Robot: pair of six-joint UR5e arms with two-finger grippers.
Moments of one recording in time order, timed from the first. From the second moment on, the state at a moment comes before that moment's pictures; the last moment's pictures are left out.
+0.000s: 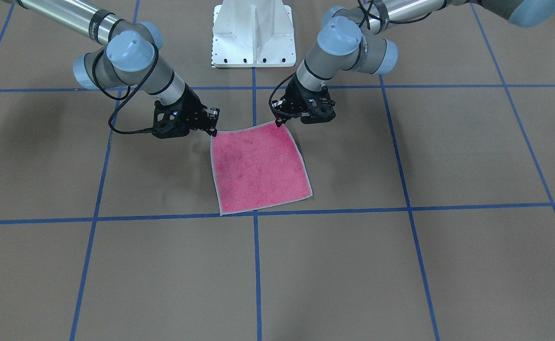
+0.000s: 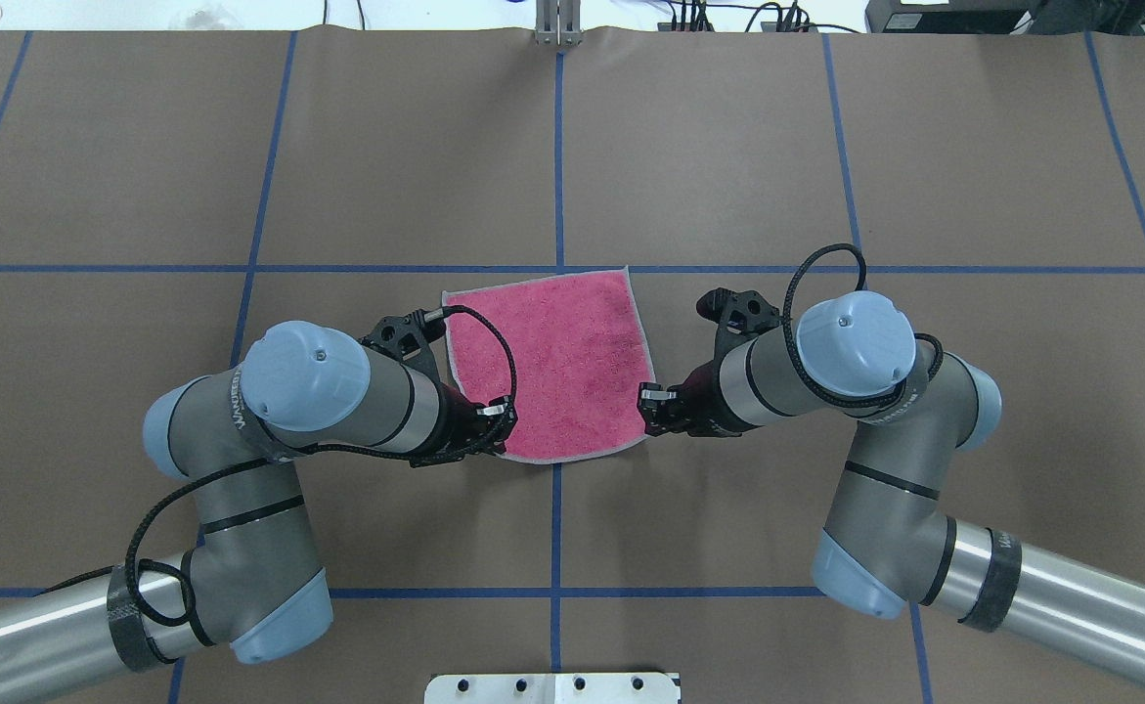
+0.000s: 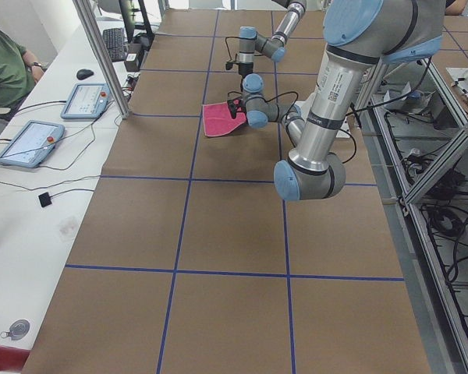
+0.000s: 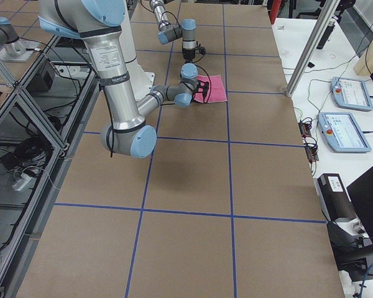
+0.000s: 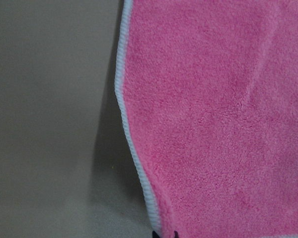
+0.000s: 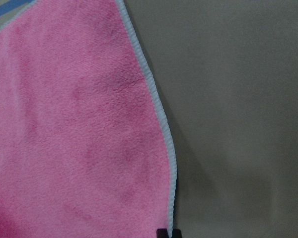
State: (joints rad) left arm -0.43 -2.08 -1.67 -2.11 -1.90 -1.71; right arm 0.49 -1.18 1.68 -0.93 1.98 1.53
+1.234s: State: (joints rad) left arm -0.50 -2.08 -1.70 -2.11 -1.92 -1.70; right arm 0.50 -1.20 1.78 -0.93 1.98 1.65
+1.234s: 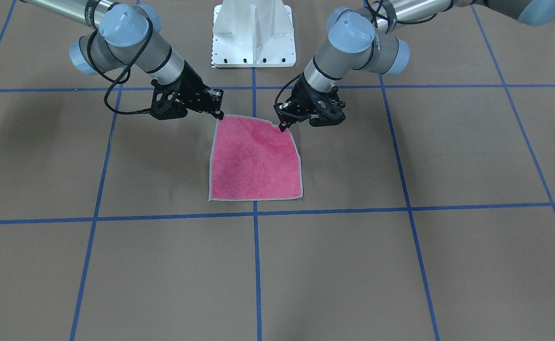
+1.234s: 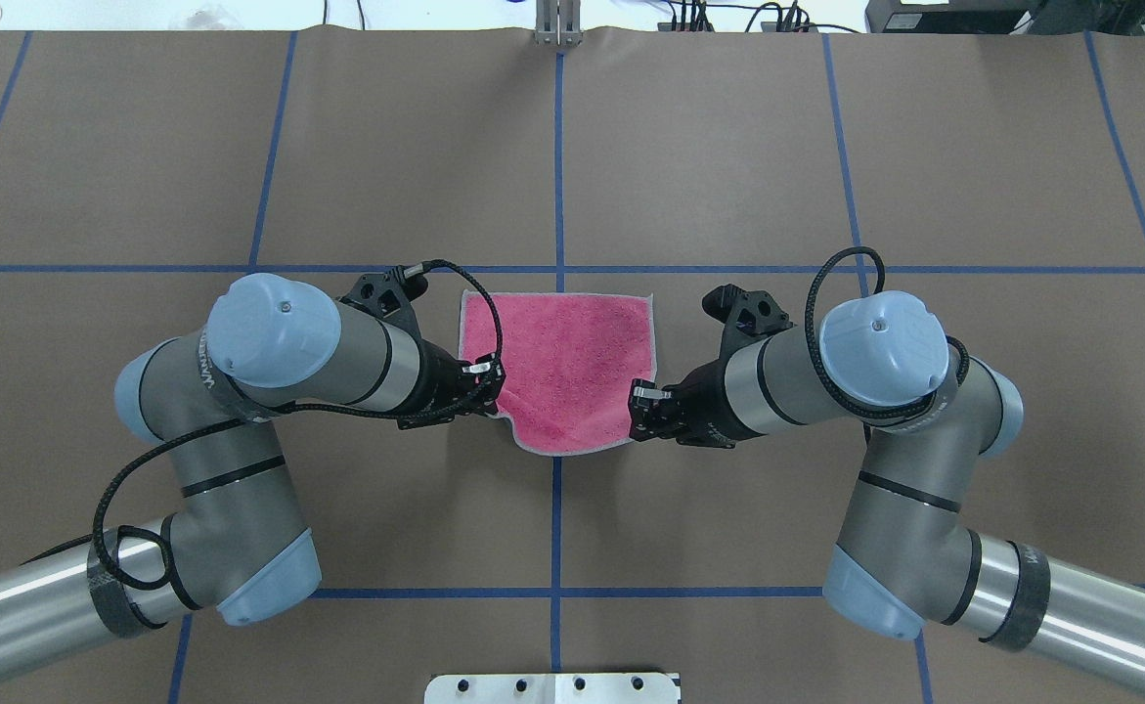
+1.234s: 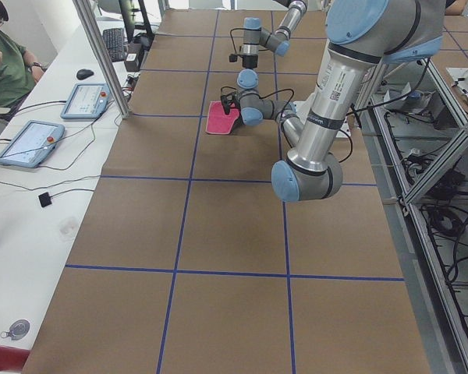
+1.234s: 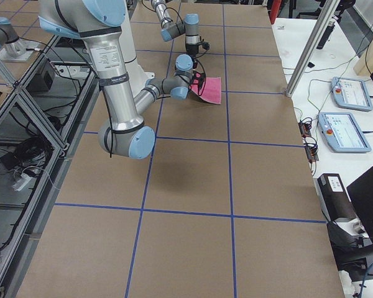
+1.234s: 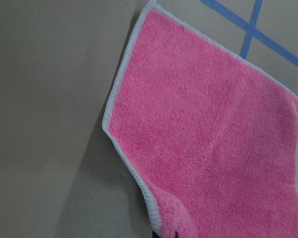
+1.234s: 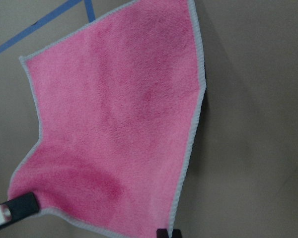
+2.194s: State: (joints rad) left arm -0.54 -2.10 -1.65 -2.11 -1.91 -1.71; right arm 0.58 -1.12 1.68 -0.93 1.97 1.68
